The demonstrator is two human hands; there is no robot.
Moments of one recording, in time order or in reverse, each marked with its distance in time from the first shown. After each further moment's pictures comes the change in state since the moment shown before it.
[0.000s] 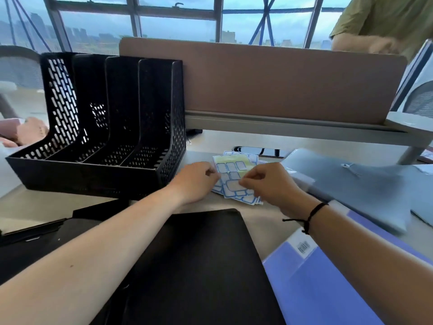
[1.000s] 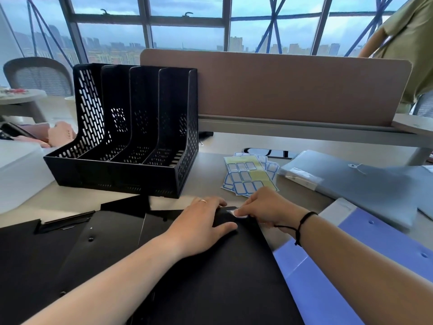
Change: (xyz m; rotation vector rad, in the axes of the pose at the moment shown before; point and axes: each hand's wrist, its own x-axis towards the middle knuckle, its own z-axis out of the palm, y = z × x) left_hand -0.100 -0.019 0.022 0.100 0.004 0.135; right_hand -0.030 -0.002 0.034 -0.081 -0.337 0.226
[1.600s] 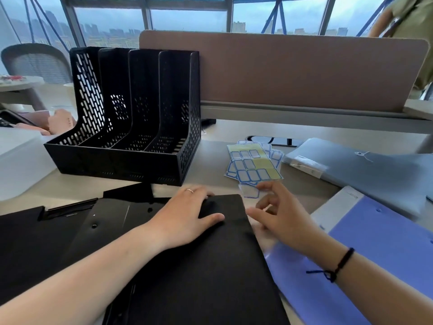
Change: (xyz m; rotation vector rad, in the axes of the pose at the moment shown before) left_hand -0.018 -0.022 -0.018 0.037 -0.035 -0.002; right_hand -0.064 0.022 0.019 0.182 0.224 -0.256
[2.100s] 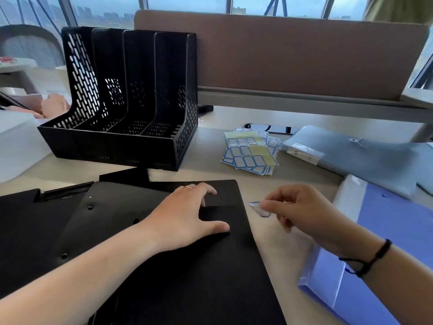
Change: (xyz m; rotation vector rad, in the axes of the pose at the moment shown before) left_hand -0.037 0.034 -0.012 -0.061 -0.110 -0.068; right_hand -0.031 -0.009 -0.032 0.042 -0.102 0.145
